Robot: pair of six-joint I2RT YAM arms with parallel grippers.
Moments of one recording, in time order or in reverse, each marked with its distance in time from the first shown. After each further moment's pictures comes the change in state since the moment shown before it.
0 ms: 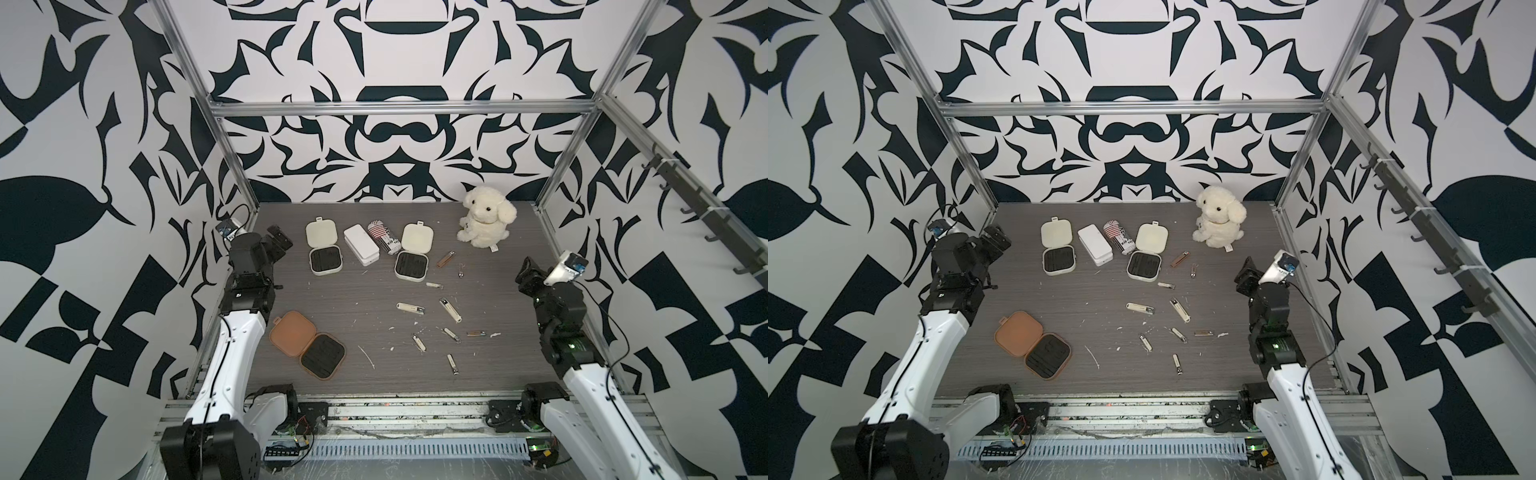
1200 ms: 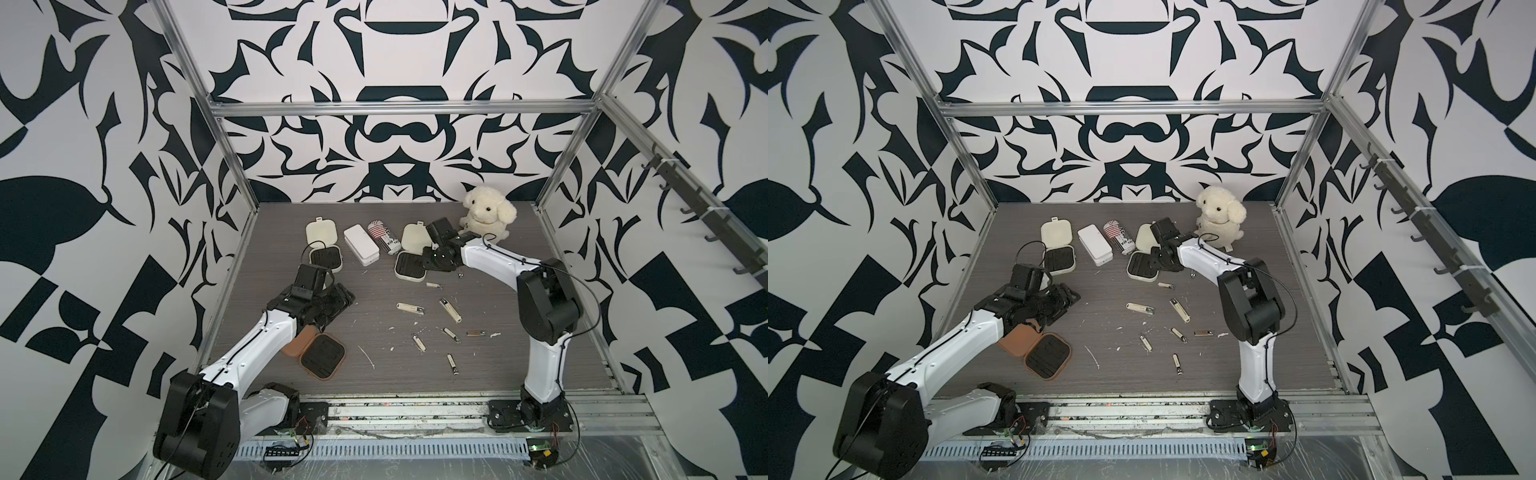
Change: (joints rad) left arm -0.391 0.137 -0.226 -0.230 0.391 -0.336; right arm 0.414 1.394 1.012 -0.507 -0.185 0.100
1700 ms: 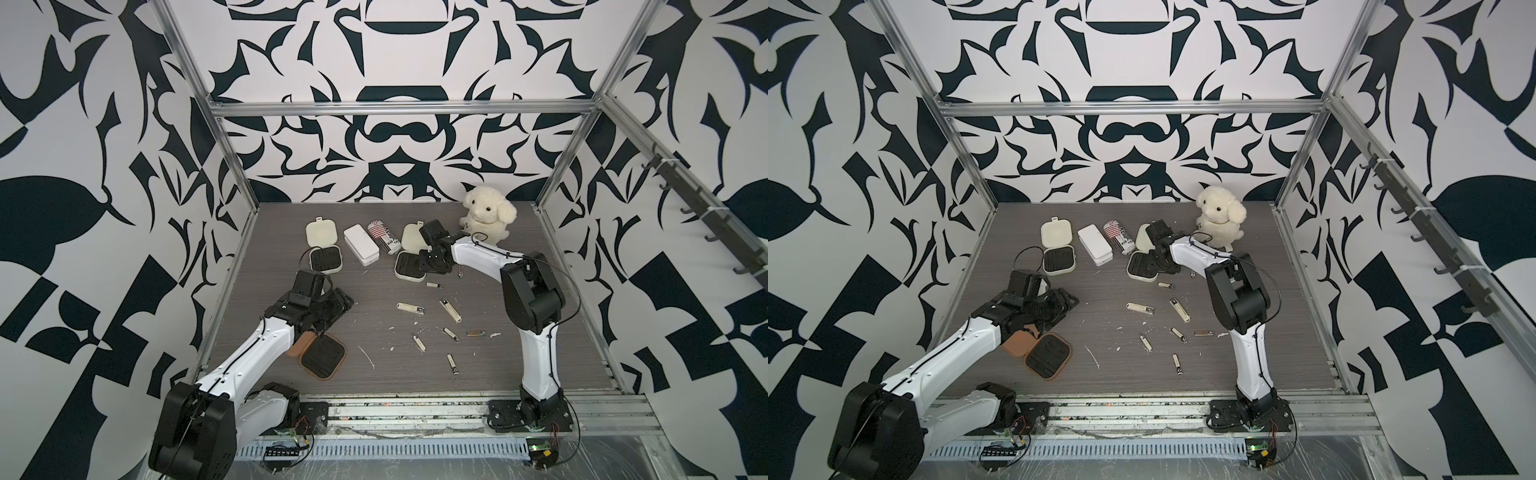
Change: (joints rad) left arm 0.000 -0.039 -0.043 0.017 0.001 -0.011; right arm 0.005 0.092 0.048 -0.036 0.018 0.022
